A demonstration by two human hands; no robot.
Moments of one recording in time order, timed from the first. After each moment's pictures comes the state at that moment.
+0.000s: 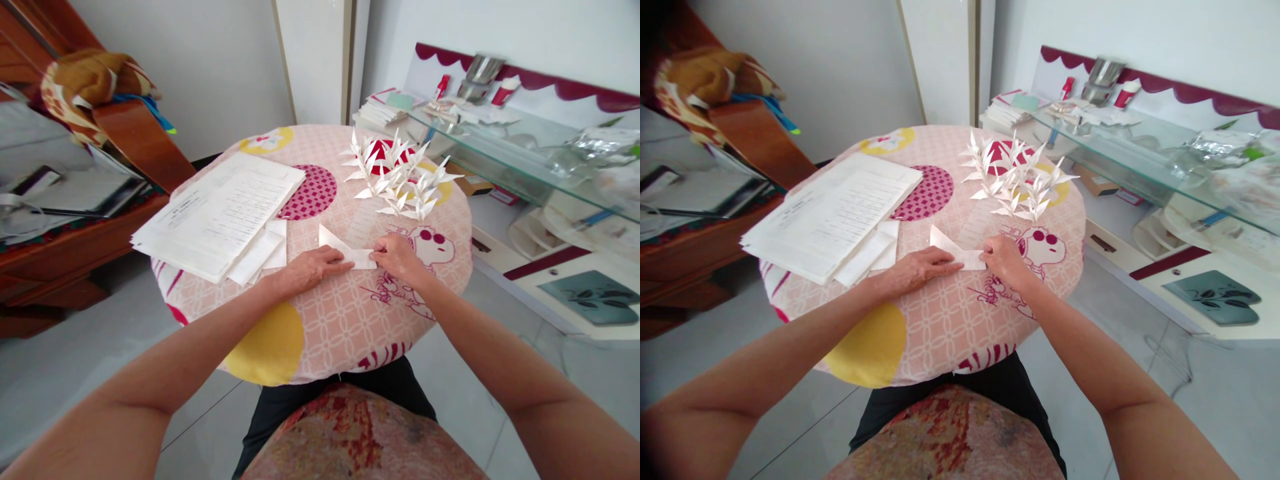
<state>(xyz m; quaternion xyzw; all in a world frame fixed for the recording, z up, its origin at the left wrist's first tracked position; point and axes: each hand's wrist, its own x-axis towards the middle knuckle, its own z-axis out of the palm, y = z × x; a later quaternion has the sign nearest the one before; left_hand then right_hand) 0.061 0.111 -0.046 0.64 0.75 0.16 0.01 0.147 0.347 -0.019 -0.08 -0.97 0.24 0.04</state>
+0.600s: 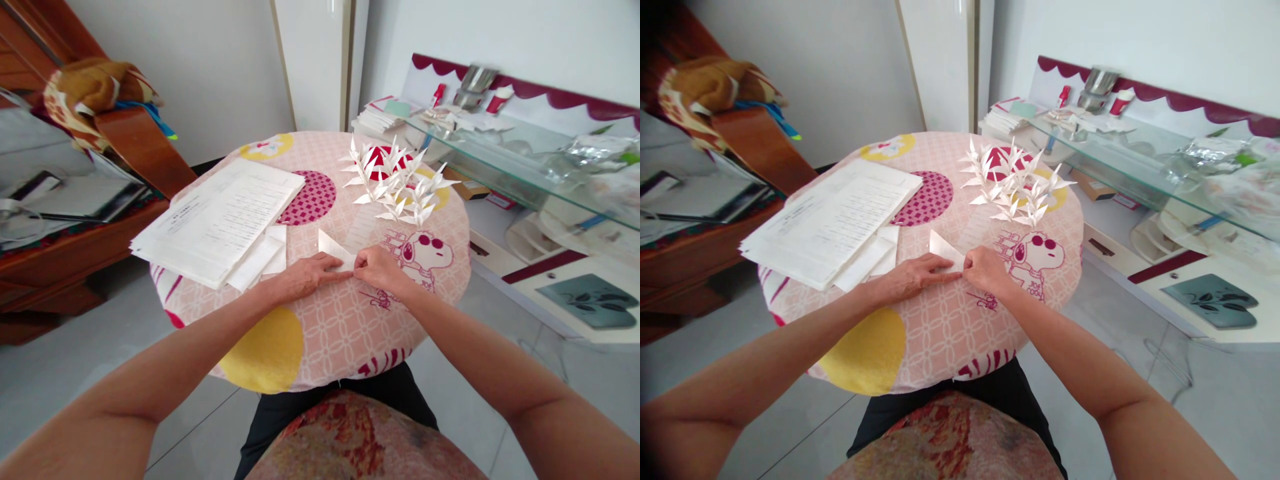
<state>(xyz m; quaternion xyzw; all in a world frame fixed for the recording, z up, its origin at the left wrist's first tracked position) 0.061 0.104 -0.043 0.65 0.75 0.13 0.02 0.145 0.312 -0.014 -0.06 -0.96 0.28 -0.06</state>
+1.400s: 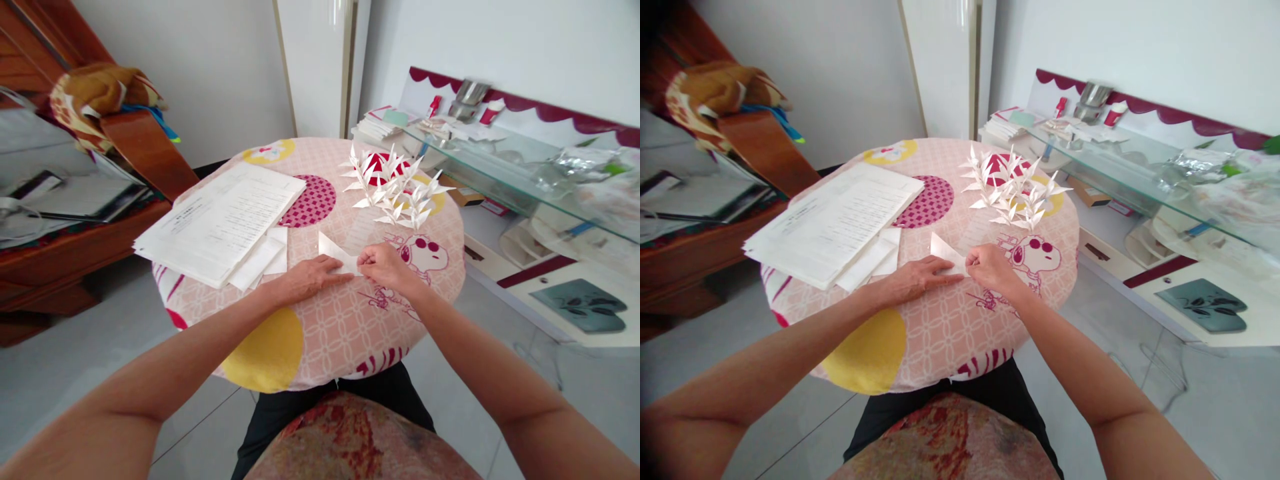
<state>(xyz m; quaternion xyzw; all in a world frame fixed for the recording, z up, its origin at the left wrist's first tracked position) 0.069 0.108 -0.036 0.65 0.76 0.06 0.00 0.154 0.325 0.002 -0.05 -0.93 0.37 -0.03</state>
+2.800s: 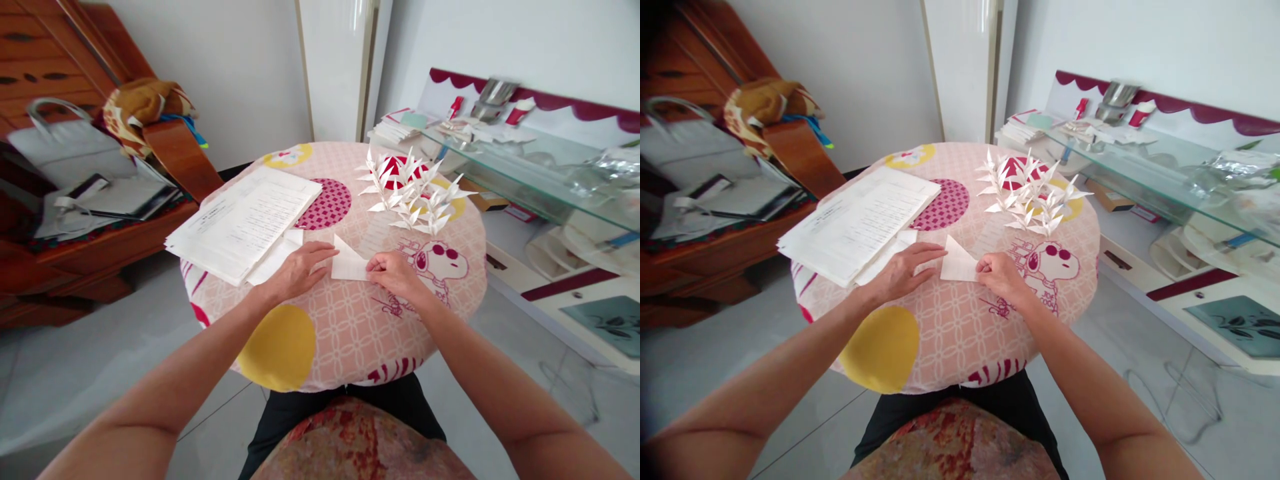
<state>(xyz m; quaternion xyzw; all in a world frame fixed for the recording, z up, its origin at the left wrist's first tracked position) 0.061 0.074 -0.028 0.51 0.81 0.29 -0.07 0.150 0.320 -0.021 -0.08 -0.88 0.47 -0.05</state>
